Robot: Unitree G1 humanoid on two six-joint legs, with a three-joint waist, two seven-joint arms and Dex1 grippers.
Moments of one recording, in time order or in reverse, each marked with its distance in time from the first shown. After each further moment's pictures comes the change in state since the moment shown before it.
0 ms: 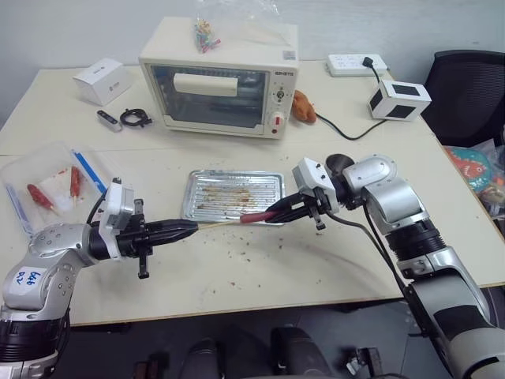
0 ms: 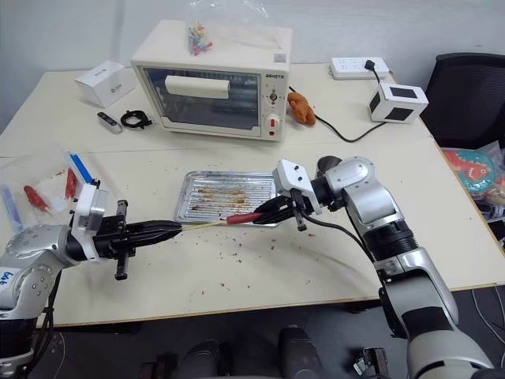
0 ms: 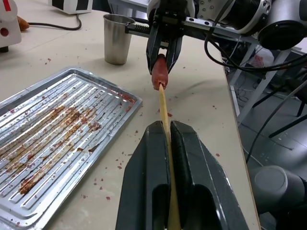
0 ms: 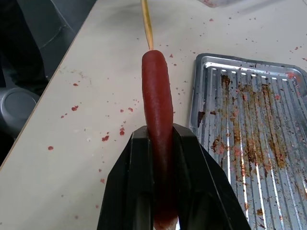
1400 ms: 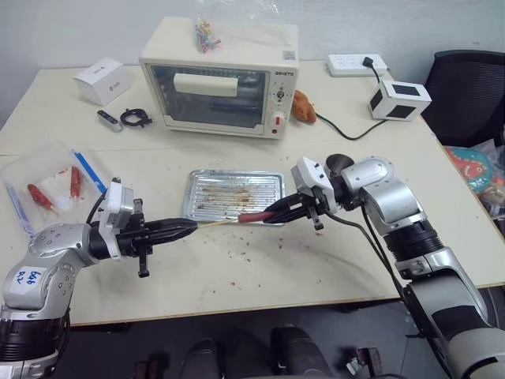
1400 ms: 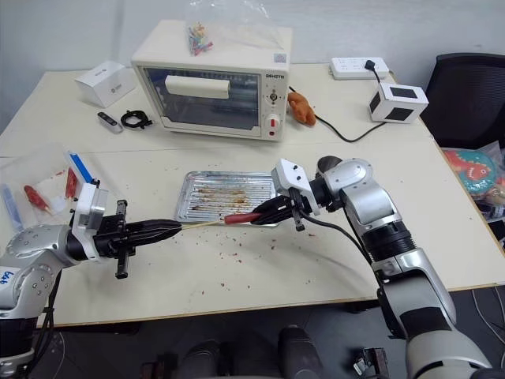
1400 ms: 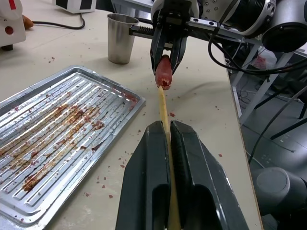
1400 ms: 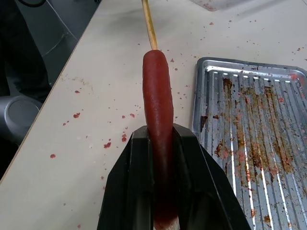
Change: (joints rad) left arm -0.003 -0.002 0.000 -0.001 0.000 0.005 0.006; right arm 0.002 0.018 0.000 0.000 0.008 0.026 -0.005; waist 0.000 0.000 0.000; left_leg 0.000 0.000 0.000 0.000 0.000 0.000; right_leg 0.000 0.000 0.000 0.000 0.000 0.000
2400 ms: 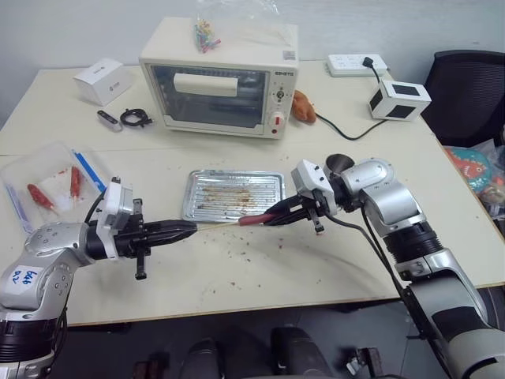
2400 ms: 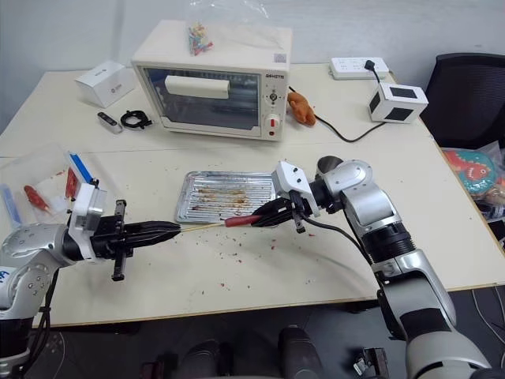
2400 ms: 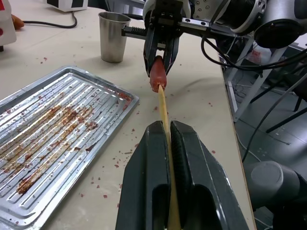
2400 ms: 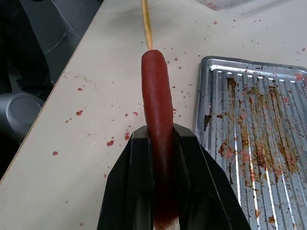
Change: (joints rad) left arm 0.004 0.015 -0.001 -0.023 -0.003 0.010 -0.016; right arm 0.009 -0.004 0.000 0.000 -0.004 -0.018 0.007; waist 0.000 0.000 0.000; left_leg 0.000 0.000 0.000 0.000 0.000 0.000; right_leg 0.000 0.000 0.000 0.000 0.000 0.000
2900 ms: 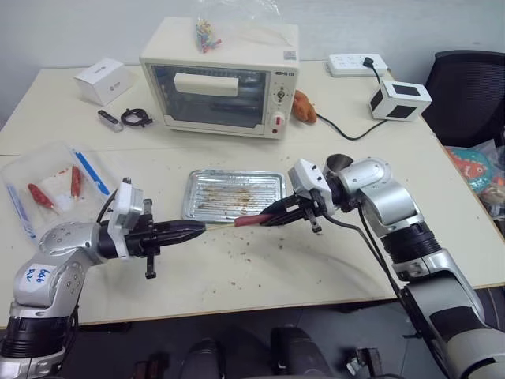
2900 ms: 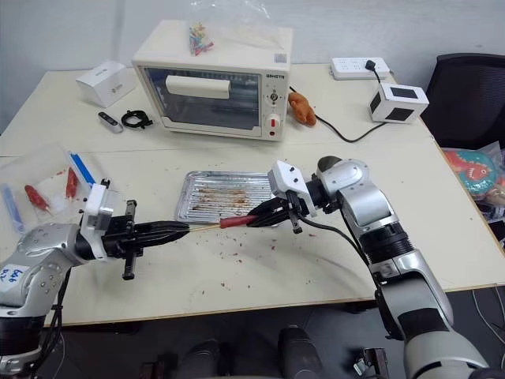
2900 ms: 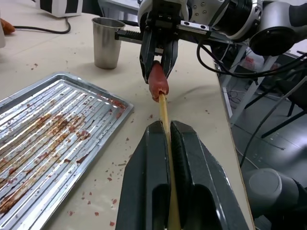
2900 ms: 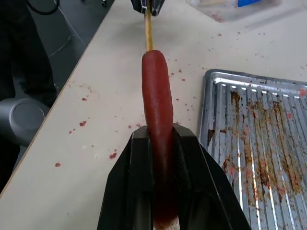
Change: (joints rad) left arm -0.047 -0.047 -0.052 0.003 0.015 -0.005 0.013; right arm 0.000 0.022 -0.001 -0.050 0.012 0.023 -0.002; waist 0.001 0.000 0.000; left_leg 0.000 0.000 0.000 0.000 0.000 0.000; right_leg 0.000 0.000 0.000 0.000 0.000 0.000
